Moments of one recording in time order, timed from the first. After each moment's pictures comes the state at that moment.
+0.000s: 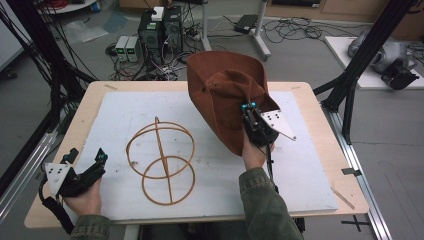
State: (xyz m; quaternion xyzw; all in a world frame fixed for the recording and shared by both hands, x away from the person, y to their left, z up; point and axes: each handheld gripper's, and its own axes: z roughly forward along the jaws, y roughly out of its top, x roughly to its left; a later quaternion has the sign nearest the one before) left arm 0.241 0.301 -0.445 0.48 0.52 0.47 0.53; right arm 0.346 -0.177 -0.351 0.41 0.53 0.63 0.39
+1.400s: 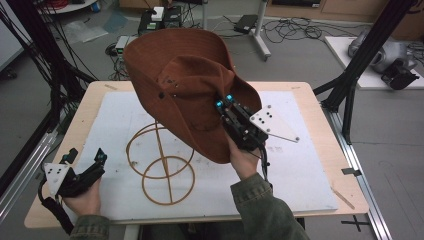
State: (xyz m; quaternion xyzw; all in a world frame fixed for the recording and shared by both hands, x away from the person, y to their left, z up) left arm 0.240 0.303 -0.445 0.48 0.52 0.47 0.53; right arm 0.288 -0.133 -0.275 0.26 0.55 0.73 0.32
